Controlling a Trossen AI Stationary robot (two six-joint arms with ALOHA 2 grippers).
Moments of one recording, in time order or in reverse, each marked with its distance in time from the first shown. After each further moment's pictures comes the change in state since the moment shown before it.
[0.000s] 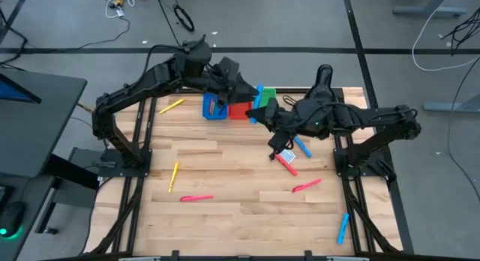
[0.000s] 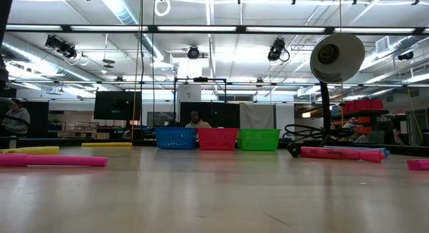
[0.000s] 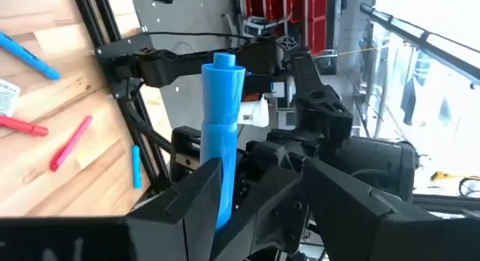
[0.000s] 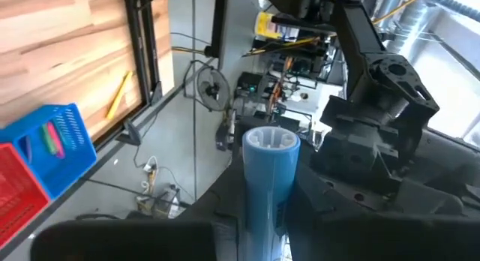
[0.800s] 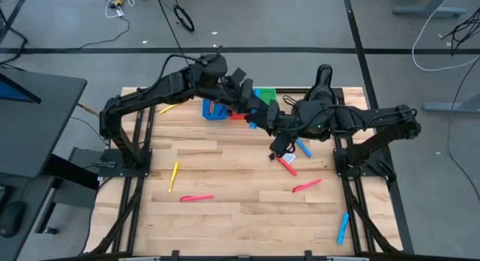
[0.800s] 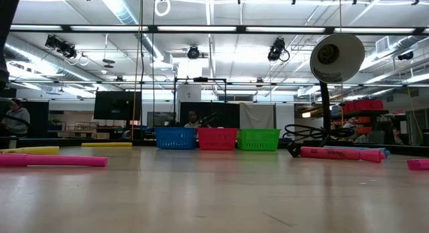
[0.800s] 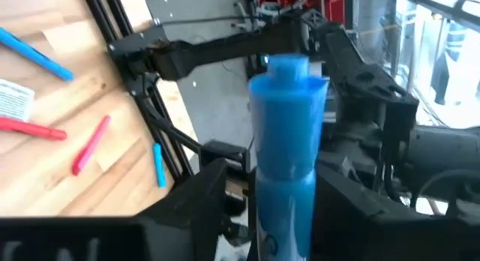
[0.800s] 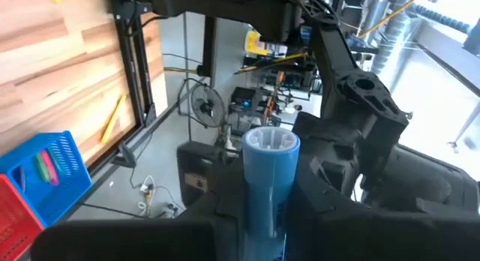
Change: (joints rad) left arm -0.053 0.065 -0.004 0.025 -0.055 0.085; right arm 0.033 -0.002 0.002 0.013 -0.037 0.043
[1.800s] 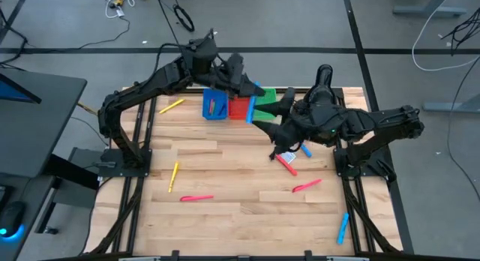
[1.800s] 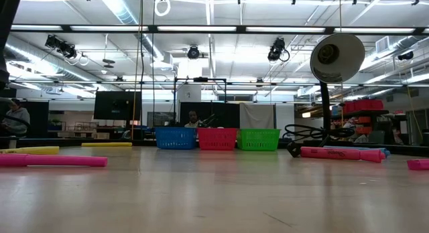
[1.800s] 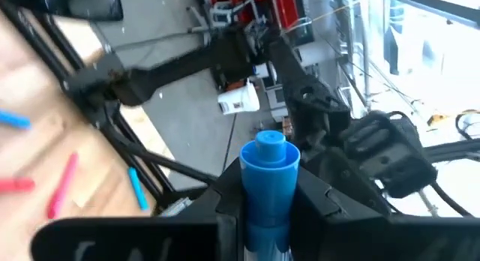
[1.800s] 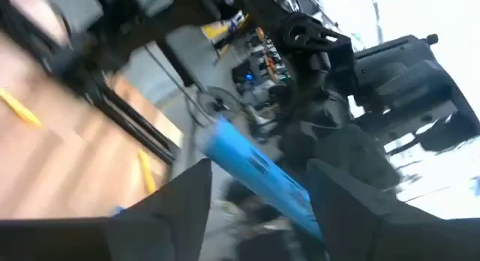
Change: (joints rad) left arm 0.104 -0.007 0.001 0.140 0.162 0.105; right arm 0.062 -0.033 0.000 0.053 0.171 0.648
